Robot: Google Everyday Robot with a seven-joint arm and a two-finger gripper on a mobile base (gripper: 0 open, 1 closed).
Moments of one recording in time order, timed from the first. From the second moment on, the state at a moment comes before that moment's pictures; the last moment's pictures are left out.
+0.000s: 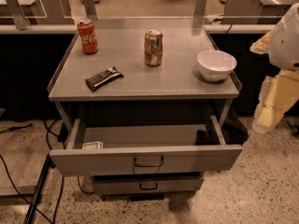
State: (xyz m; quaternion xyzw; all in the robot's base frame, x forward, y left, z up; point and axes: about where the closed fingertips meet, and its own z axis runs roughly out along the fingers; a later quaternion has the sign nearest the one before) arm 0.438 -0.217 0.976 -0.60 0.78 -0.03 0.16
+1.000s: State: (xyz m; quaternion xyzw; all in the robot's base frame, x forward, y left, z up) arm 0.436 -0.218 0.963 -0.60 0.78 -0.04 0.17
